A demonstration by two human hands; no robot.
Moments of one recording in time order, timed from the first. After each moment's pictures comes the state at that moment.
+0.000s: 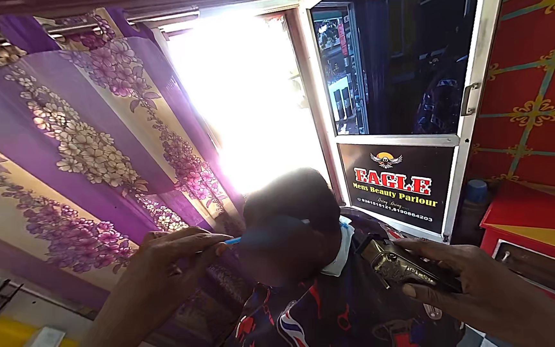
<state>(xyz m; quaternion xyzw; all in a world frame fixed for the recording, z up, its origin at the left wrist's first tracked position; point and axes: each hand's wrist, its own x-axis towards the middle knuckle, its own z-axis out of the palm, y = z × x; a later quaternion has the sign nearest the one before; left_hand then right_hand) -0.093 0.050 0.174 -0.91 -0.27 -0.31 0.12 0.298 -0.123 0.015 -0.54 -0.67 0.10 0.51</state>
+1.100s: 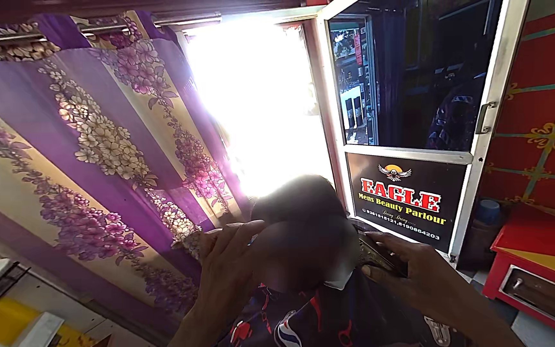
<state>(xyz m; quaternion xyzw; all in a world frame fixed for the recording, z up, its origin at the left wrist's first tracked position) -0.029 0.052 0.118 -0.84 -0.19 -0.41 0.29 0.271 -0.062 0.022 -0.61 -0.63 0.06 0.47</state>
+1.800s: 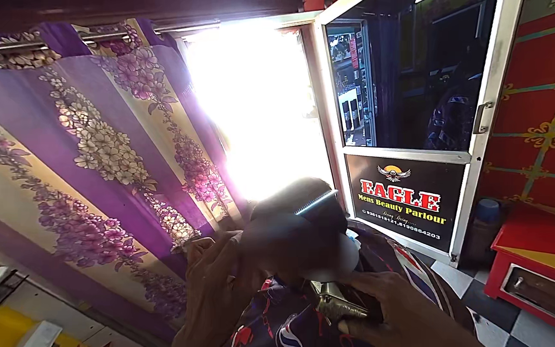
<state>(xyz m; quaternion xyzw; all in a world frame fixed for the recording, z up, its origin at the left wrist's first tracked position) -0.035 0.040 0.122 -0.82 -0.24 -0.49 0.19 0.229 -0.069 0.018 -0.47 -0.76 0.11 0.43</state>
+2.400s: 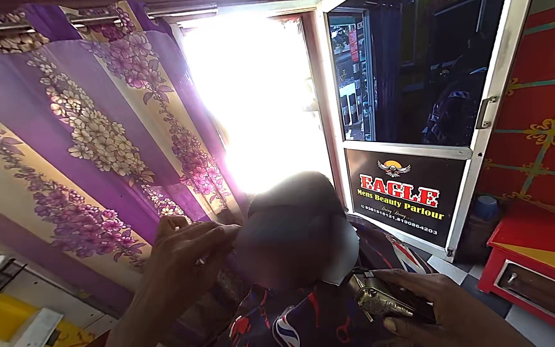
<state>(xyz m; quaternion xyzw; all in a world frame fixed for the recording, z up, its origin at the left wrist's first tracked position) -0.075 0.059 0.158 -0.89 -0.20 -0.37 0.20 0.285 -0.101 -0.010 -0.50 -0.74 0.13 0.44</state>
